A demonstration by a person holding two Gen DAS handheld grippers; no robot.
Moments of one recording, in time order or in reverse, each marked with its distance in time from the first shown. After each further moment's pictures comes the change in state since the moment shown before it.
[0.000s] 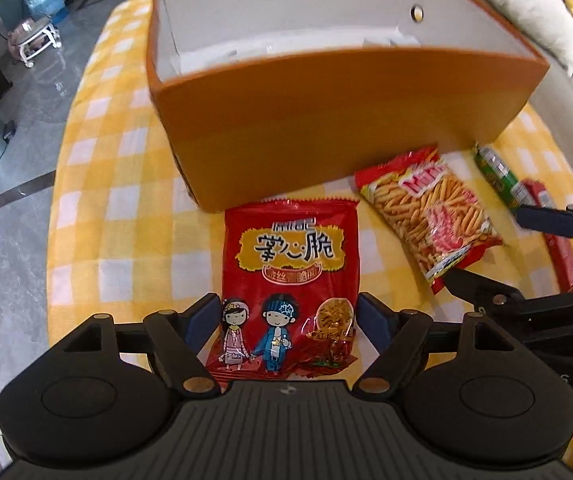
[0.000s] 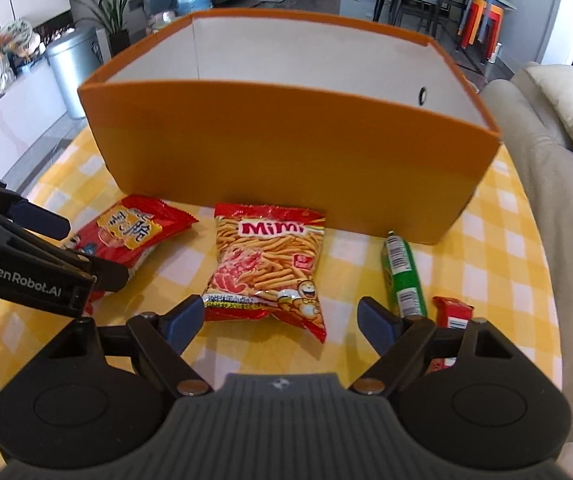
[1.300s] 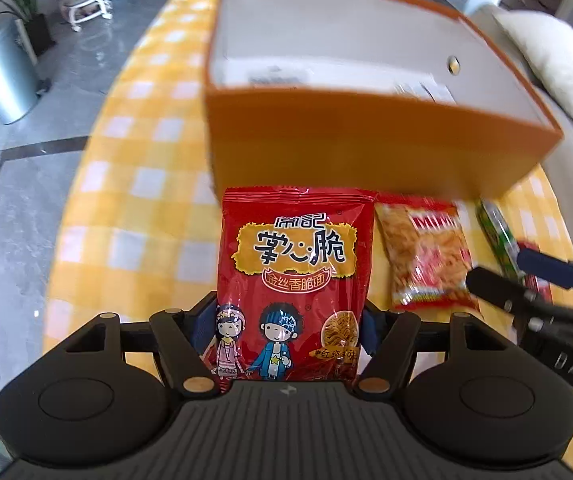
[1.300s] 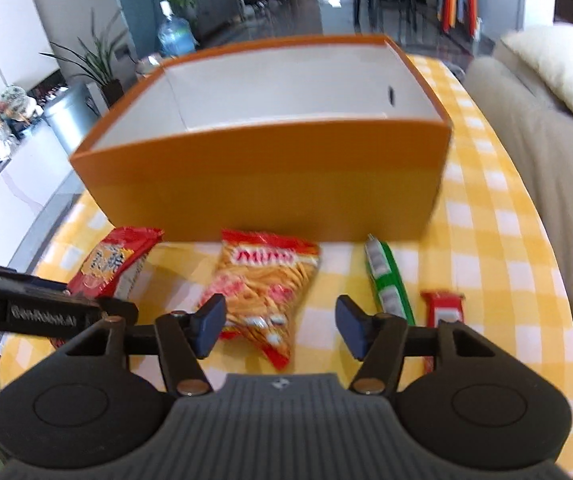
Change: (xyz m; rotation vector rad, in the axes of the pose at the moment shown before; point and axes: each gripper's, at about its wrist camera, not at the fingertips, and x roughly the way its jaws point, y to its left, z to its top) left arm -0.031 0.009 -0.008 -0.232 -0.075 0.010; right arm -0.028 -0.035 0.001 0.165 -0.087 0.088
